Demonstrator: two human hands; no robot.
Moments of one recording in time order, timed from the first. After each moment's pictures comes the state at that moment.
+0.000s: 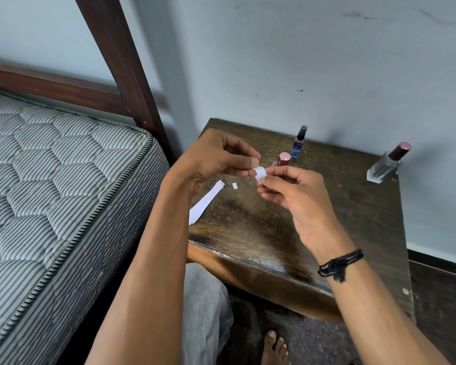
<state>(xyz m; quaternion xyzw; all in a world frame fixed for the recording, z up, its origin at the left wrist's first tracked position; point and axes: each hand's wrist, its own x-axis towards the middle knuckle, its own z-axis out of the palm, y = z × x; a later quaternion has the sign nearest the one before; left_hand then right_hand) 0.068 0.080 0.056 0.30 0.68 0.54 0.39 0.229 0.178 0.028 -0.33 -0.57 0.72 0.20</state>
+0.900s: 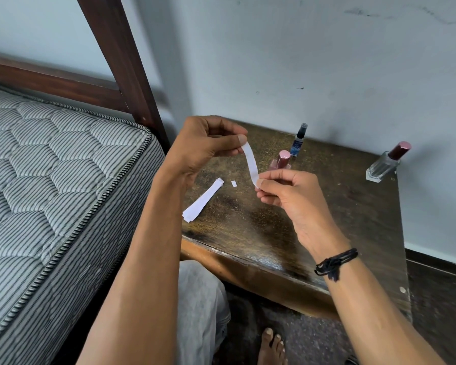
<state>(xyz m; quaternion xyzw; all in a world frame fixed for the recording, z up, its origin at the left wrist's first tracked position) 0.058 0.075 0.054 0.27 0.66 0.64 0.29 0.227 0.180 0.019 -0.35 -0.61 0.69 0.17</state>
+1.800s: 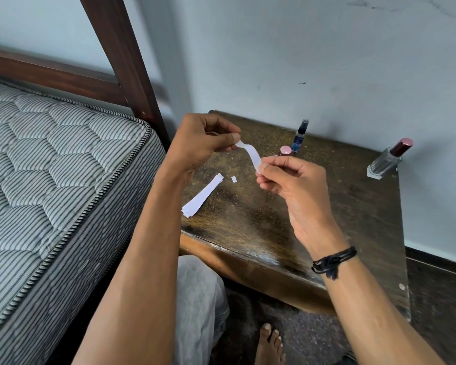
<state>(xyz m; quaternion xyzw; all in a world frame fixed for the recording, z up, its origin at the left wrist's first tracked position) 0.049 0.077 0.040 0.28 0.71 0.60 0.23 0.226 0.173 0.025 -0.30 -0.58 0.72 0.26</state>
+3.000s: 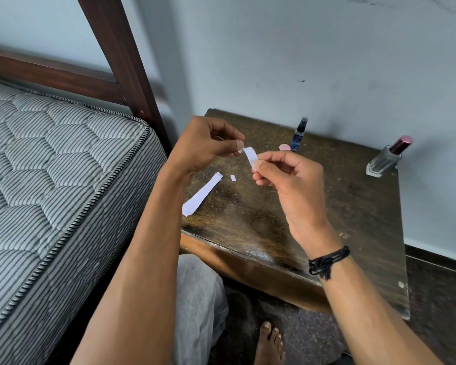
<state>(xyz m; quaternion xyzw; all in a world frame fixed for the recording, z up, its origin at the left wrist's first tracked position) 0.052 0.080 0.035 0.31 0.73 0.55 0.25 0.224 0.169 0.023 -0.25 -0.61 0.69 0.30</state>
